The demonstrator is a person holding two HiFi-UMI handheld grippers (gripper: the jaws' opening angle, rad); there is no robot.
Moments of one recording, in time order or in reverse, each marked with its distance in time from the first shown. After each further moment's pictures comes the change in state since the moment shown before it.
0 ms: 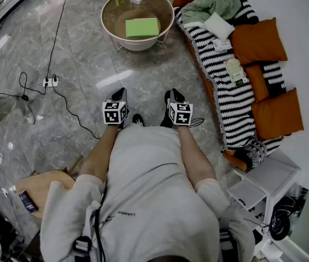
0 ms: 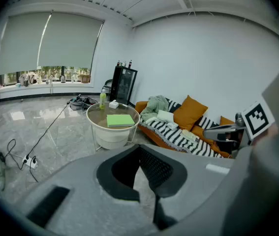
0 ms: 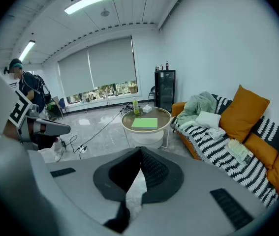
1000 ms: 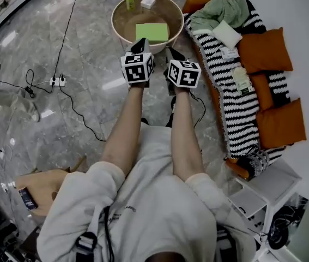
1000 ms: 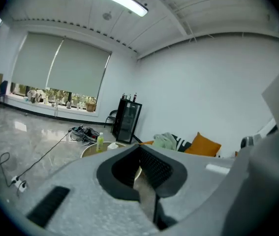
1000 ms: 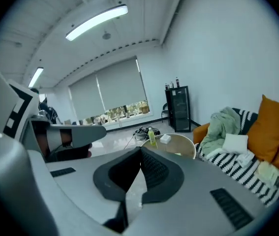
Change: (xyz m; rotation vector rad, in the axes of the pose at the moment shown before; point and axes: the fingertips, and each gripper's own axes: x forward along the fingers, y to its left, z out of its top) left arm 0.025 -0.031 0.269 -0.011 -0.362 0.064; right arm 0.042 0.058 0.242 0.045 -0.212 0.155
